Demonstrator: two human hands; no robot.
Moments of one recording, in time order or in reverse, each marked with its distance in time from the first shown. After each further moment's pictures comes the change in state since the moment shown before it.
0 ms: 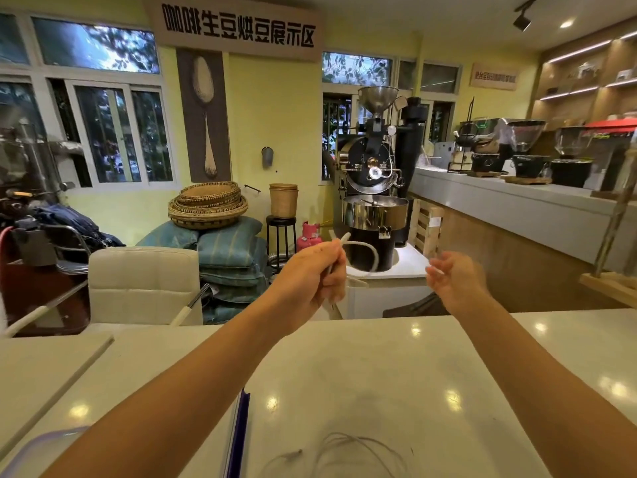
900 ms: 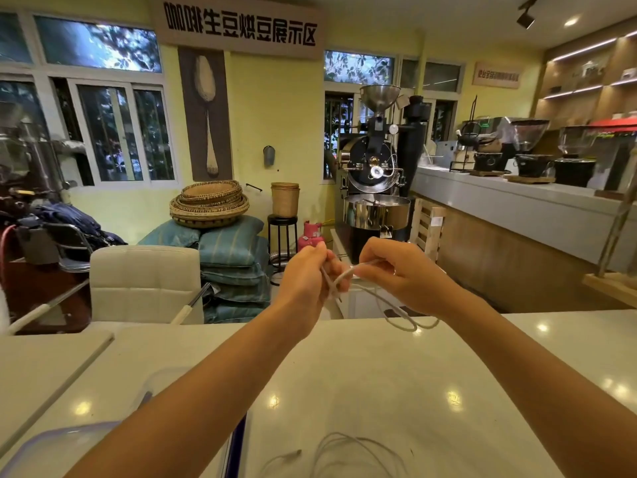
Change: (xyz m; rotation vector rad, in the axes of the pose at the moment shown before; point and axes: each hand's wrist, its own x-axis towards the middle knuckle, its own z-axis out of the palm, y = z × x) left_hand 0.008 -0.012 0.006 -0.130 0.280 0.009; right_hand -0.077 -0.007 0.039 -1.129 -0.759 -0.999
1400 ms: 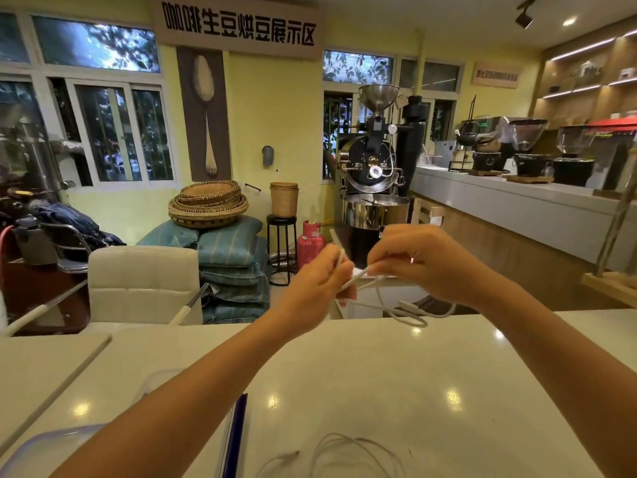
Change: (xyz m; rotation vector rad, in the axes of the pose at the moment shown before) left_hand -0.006 -0.004 -0.004 0.718 -0.250 0.331; right_hand -0.006 -0.009 -0.033 -0.086 -0.044 -0.209
